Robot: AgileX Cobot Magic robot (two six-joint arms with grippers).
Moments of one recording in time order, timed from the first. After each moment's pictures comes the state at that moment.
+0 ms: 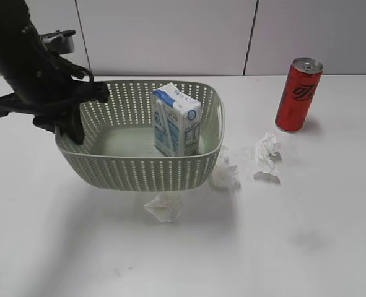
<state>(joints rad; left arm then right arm) -0.40 1.77 -1.31 -0.19 1.00 -0.27 0.08 0.87 -0.89 0.02 1.05 -0.11</state>
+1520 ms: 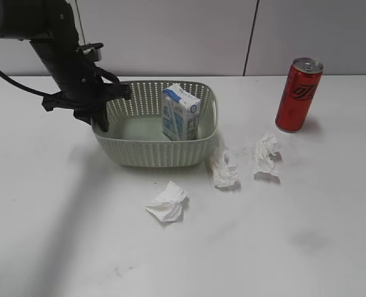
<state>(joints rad) -0.34 2.15 -1.63 -0.18 0.90 -0.24 0.08 0.00 -0.42 0.02 0.95 -0.10</state>
